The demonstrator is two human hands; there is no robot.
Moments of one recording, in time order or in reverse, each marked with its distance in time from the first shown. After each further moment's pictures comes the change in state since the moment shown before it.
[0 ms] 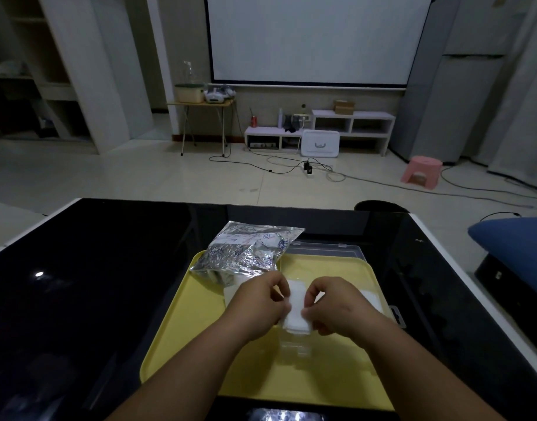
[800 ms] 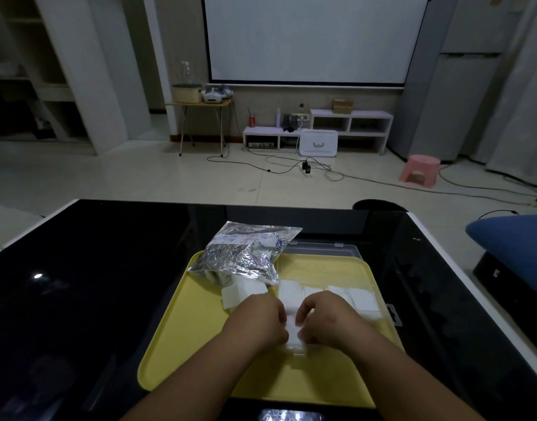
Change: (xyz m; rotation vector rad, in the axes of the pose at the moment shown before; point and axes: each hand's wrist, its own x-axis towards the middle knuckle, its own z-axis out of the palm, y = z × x) left_hand -0.008 0.007 0.011 0.561 -0.117 -0.042; right_hand 0.002 0.004 0.016 -0.204 -0.092 0.103
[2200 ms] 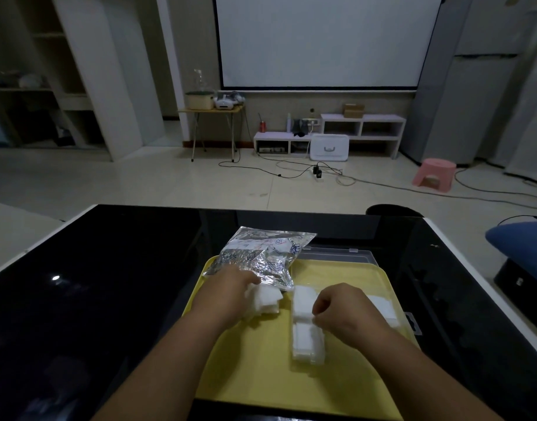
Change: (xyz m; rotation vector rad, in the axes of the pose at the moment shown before) left_hand 0.012 -0.064 -0.048 0.089 0.184 -0.043; right_hand 0.007 -0.004 -0.005 -0.148 0.213 -0.153
